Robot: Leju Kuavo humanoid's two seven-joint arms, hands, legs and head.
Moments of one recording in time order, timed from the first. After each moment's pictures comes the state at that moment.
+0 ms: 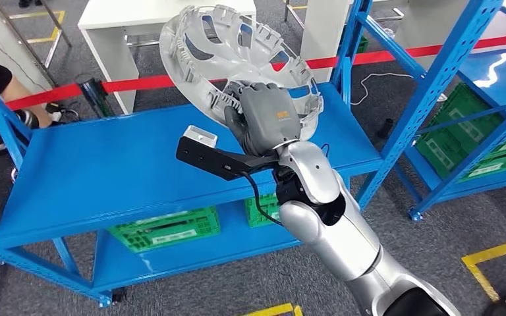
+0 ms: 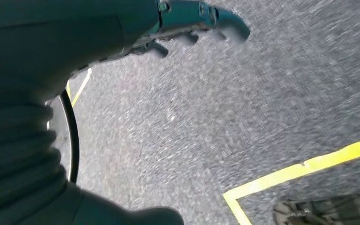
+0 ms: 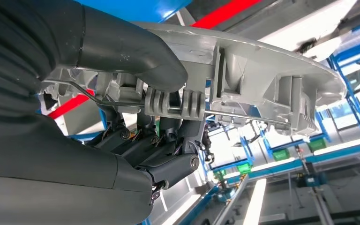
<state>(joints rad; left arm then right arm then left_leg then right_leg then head) -0.13 -0.13 0.78 -0.19 -1.24 0.16 0.10 -0.60 0.08 0.61 -1.60 1.01 0.15 0.35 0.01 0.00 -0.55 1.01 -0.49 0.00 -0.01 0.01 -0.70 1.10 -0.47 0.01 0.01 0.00</state>
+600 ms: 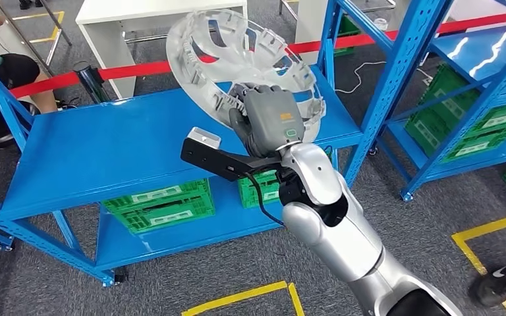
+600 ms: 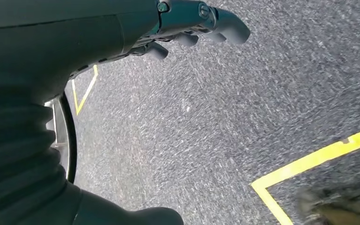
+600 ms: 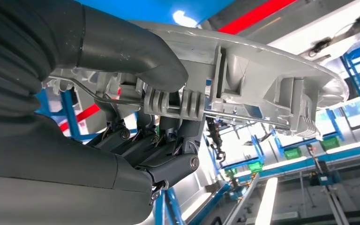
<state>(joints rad) -0.14 -0.12 0.78 -0.19 -1.29 0.13 0.11 -0.58 0.06 0.61 -1.60 1.02 0.16 0.36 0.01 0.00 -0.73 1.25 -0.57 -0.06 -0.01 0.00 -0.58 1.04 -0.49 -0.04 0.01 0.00</state>
